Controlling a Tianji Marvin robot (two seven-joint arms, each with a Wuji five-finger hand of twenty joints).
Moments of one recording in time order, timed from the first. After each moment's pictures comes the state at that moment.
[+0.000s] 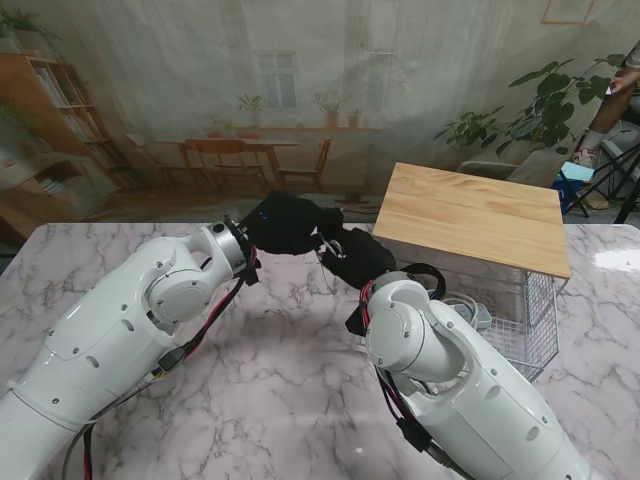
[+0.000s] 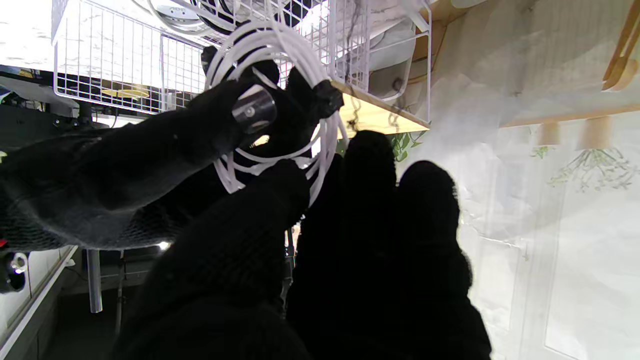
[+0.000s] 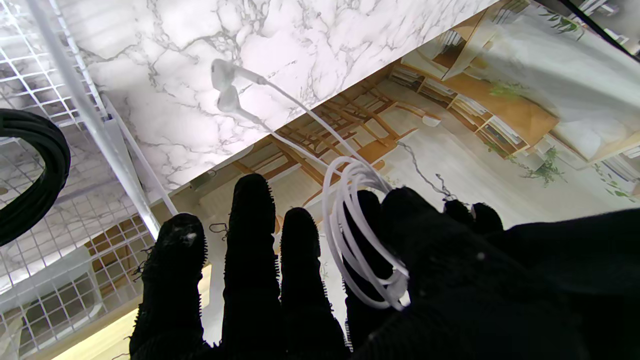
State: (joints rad) left arm 1.06 -1.08 -0.94 -1.52 0.85 -0.43 -0.02; right arm -1.31 -1.17 0.91 -1.83 -0.46 0.65 0.01; left_hand 1.10 -0.45 0.50 0.03 0.48 -0.02 1.19 1.17 0.99 0.09 0.34 0.89 1.02 0.08 0.74 0.79 0.69 0.07 1.26 0.53; right_hand 0.72 -0.23 0.70 -0.13 0.45 0.06 1.32 0.70 0.35 0.21 0.88 0.55 0.53 0.17 0.86 0.62 0.14 0.45 1.34 0.76
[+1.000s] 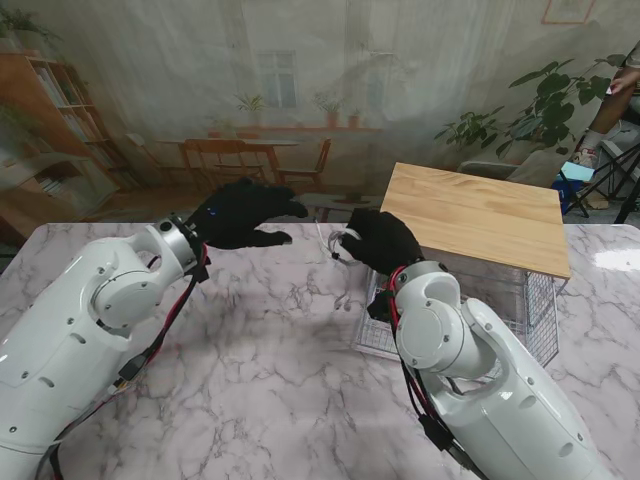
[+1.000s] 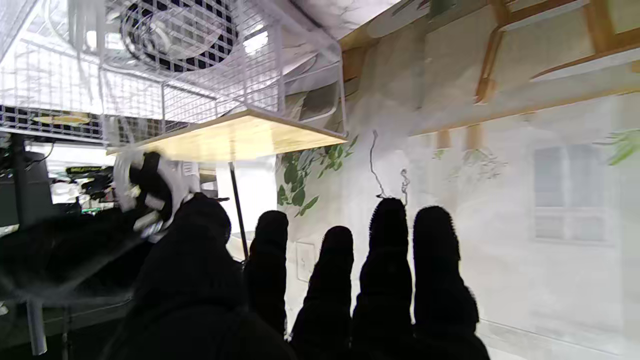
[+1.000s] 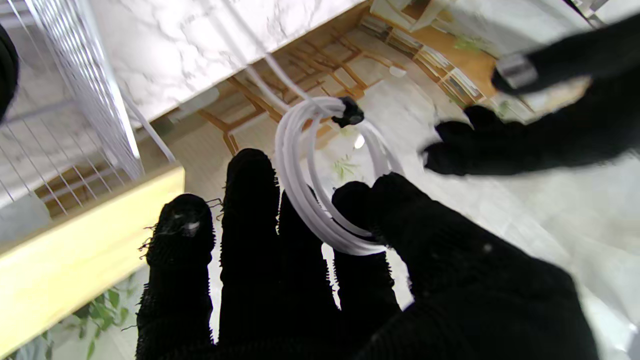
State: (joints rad) left arm 1.22 -1.05 -1.21 -1.63 0.96 -0.47 -0.13; right arm -1.40 -1.16 1.06 -1.93 -0.51 0.51 0.01; left_hand 0.95 -0.08 0.00 0.03 0.47 0.03 0.34 0.49 0.47 0.18 0.23 0.25 0.53 0.22 0.36 0.47 0.23 0.18 0.93 0.43; right_hand 0.72 -0.36 0.86 -0.16 0.59 0.13 1.32 0.69 0.64 0.20 0.99 0.67 0.82 0.16 1.01 0.65 0.41 0.36 1.43 0.67
